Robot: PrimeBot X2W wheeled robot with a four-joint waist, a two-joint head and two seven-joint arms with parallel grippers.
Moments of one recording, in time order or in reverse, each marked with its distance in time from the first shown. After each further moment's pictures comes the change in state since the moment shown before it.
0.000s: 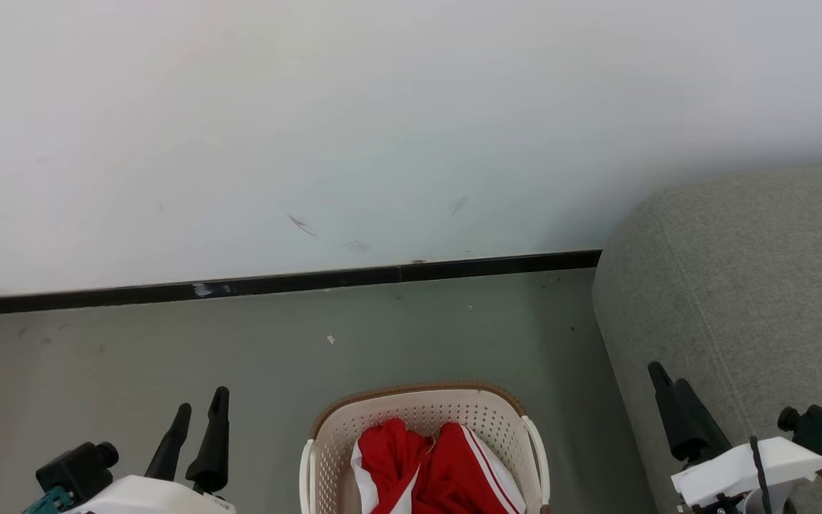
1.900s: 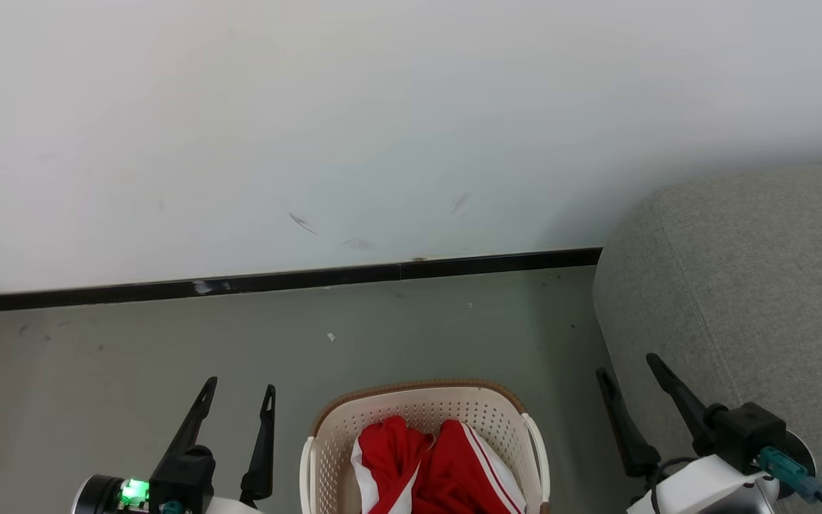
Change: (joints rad) left arm 0.005 0.005 -0.114 -0.043 0.737 0.161 -0.176; right arm 0.025 0.000 0.071 -0.097 -0.764 0.000 -0.167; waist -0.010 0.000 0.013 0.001
